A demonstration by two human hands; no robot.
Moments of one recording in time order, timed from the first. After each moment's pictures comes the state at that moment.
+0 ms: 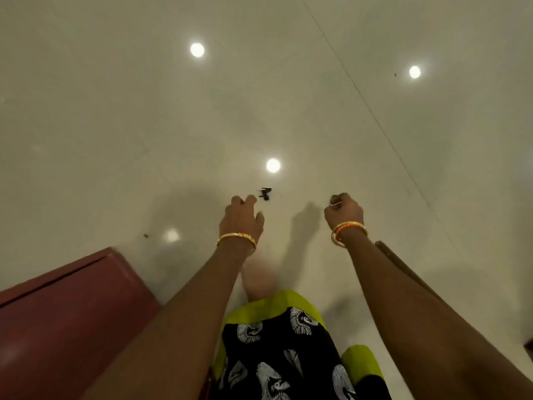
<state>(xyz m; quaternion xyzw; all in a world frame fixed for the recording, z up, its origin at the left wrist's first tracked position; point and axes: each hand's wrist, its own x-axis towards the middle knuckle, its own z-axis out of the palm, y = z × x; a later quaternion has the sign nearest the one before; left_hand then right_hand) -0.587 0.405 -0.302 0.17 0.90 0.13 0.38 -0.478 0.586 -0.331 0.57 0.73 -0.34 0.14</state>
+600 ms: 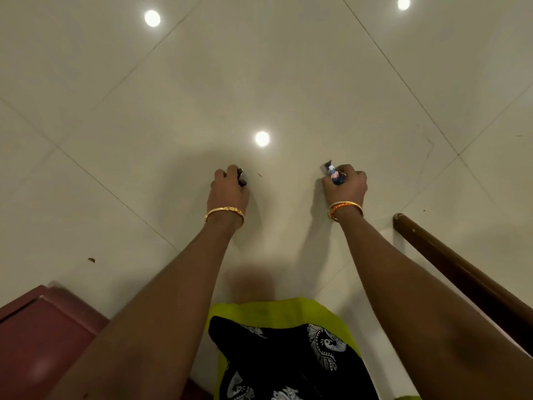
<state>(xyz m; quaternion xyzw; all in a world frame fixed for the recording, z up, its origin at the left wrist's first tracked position) -0.581 0.451 -0.467 0.18 0.90 0.16 0.36 -0.441 0.611 -0.471 0.65 0.68 -0.33 0.02</state>
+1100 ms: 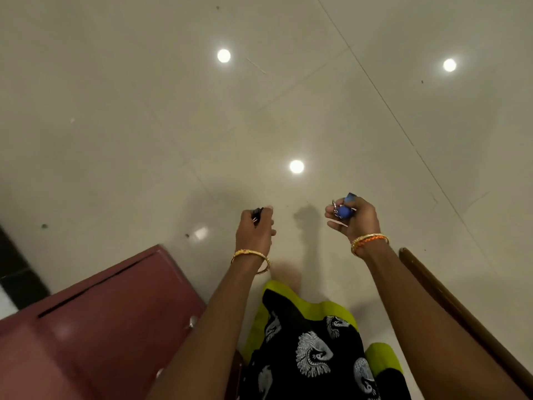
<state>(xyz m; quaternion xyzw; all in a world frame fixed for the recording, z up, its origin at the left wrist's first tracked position) -0.602 0.389 -0.221 -0.26 0.74 0.48 0.40 -0.524 0.558 -0.248 0.62 0.35 -0.71 0.03</state>
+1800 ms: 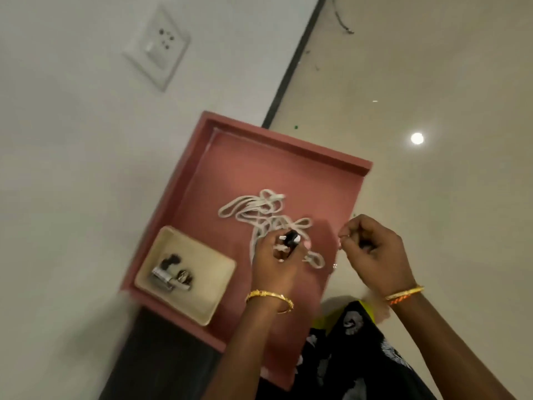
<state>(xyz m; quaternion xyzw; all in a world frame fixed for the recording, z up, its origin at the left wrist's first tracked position) -0.434 0.045 0.021 -0.47 0.63 0.61 0.01 -0.512 0.174 0.025 -0.05 0.81 -0.54 0.23</state>
